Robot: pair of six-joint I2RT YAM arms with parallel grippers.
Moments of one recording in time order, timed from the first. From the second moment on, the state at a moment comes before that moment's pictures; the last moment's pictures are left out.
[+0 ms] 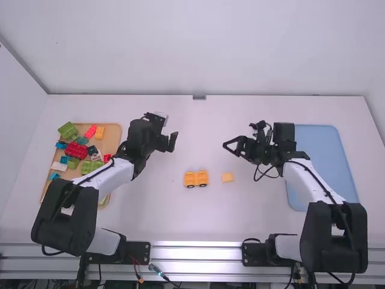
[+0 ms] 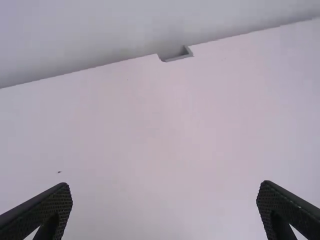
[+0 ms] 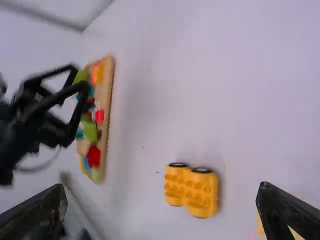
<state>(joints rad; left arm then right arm) -0.21 1.52 0.72 0.27 0.17 0.11 0.03 1.43 0.78 -0.26 -0.89 0.25</state>
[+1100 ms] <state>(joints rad) -0.23 1.52 0.58 0.08 0.99 1.04 0.02 1.52 0.76 -0.24 -0.78 -0.91</state>
